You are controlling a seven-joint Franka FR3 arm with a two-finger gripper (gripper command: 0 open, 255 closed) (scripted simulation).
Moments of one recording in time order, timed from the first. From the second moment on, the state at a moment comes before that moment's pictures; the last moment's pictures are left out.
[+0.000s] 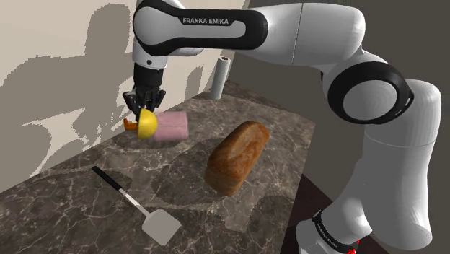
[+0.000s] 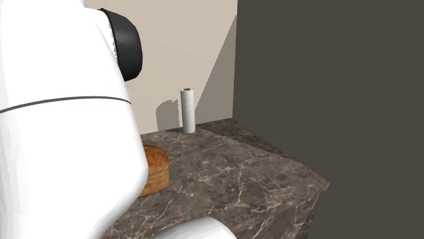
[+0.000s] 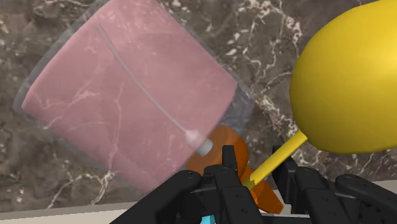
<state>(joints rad) 0.52 0.56 0.03 -1.31 0.20 1.84 0.12</state>
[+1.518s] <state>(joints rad) 0.65 0.57 -0.16 -1.37 0.51 1.98 0.05</state>
